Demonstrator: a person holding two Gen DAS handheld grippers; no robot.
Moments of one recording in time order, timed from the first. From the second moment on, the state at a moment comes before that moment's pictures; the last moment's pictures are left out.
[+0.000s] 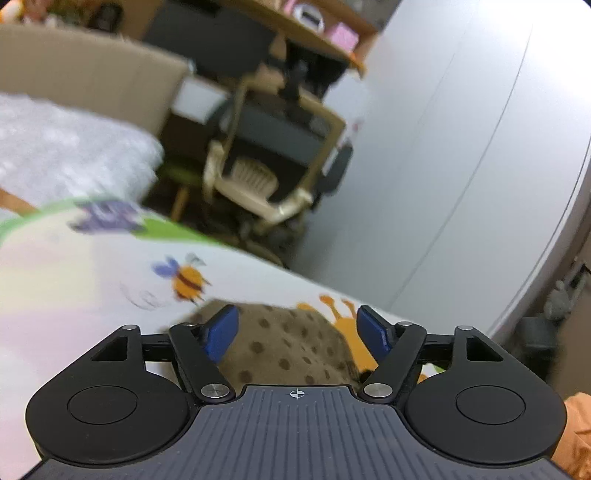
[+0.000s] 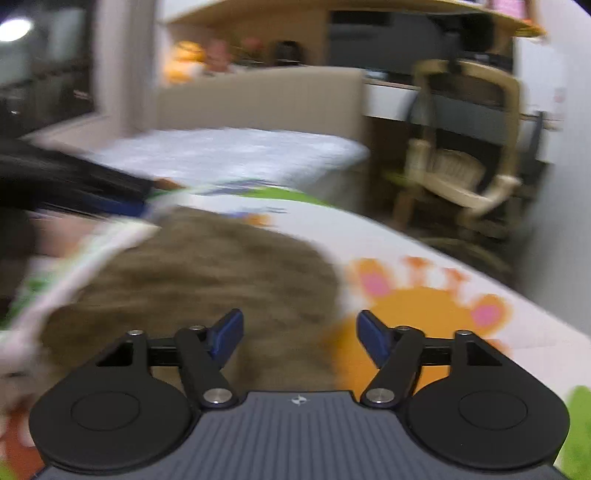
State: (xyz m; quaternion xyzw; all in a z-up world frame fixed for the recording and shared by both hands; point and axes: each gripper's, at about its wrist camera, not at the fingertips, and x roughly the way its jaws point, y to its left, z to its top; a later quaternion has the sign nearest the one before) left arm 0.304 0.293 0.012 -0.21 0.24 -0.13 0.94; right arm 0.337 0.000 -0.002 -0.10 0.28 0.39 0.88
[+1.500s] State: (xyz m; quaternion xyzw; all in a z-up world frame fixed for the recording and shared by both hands) left arm 0.075 0.122 -0.035 -0.01 0.22 0.09 0.97; right arm 0.196 -0.084 -0.044 -0.12 0.30 0.26 0.91
